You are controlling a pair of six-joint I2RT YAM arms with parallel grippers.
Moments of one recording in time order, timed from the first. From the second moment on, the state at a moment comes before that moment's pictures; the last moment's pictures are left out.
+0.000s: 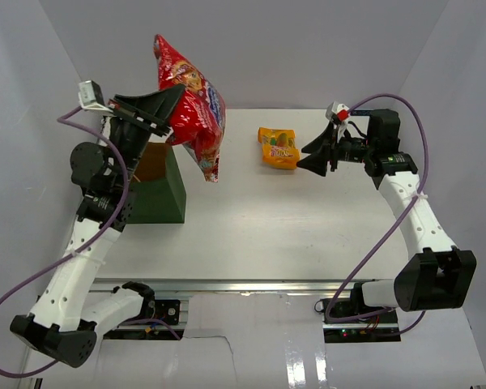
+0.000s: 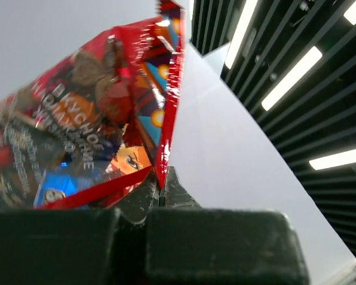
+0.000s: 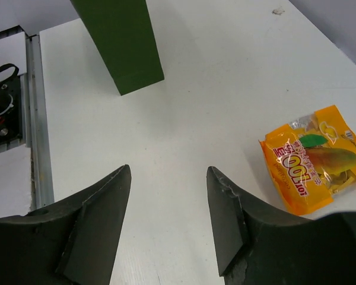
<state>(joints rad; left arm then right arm) -0.36 1.02 1.22 0.36 0.17 -1.36 0.11 1.33 1.23 -0.32 -1.14 -0.31</state>
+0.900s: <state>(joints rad) -0.36 0.95 1.49 -0.06 -0.78 -0.90 0.10 1.35 1.17 -0.28 -1.04 -0.30</state>
